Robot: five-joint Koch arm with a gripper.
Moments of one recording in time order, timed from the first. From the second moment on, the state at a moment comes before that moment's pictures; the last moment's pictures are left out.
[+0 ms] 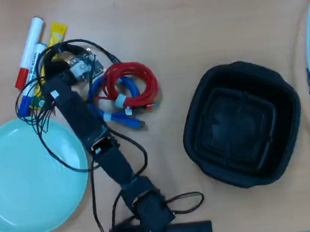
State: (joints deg) arm 57.7 46.1 24.1 85.3 24.6
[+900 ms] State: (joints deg) arm 59.4 37.4 24.0 80.1 18.5
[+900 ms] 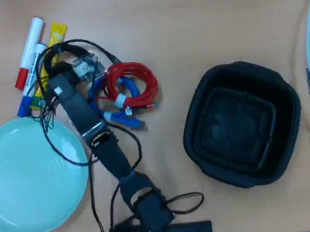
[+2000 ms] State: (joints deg) arm 61.1 30.1 20.6 74.0 18.2
